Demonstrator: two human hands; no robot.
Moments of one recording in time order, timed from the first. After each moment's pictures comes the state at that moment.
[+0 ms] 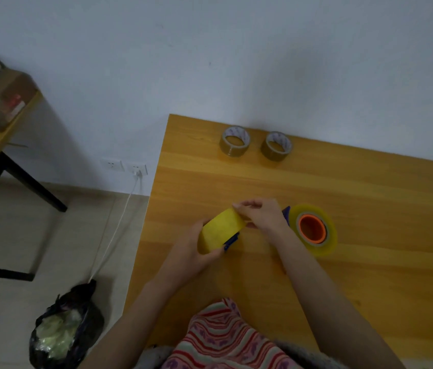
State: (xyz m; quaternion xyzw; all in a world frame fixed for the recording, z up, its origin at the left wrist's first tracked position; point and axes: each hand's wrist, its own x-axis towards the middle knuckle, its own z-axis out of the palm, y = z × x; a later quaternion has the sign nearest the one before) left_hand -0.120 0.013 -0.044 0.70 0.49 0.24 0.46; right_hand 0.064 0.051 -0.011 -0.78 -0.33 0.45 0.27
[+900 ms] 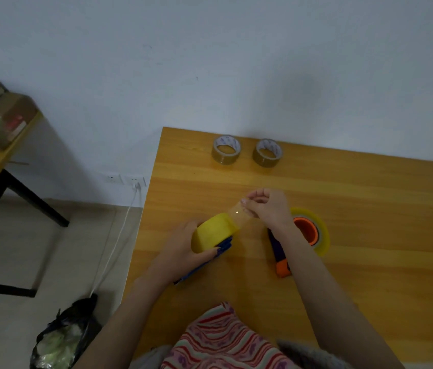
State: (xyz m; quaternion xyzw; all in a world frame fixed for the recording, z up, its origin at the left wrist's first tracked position) left_hand -0.113 0.027 -0.035 0.75 0.48 0.18 0.42; right_hand 0.093 0.046 0.012 -0.74 -0.36 0.42 0.38
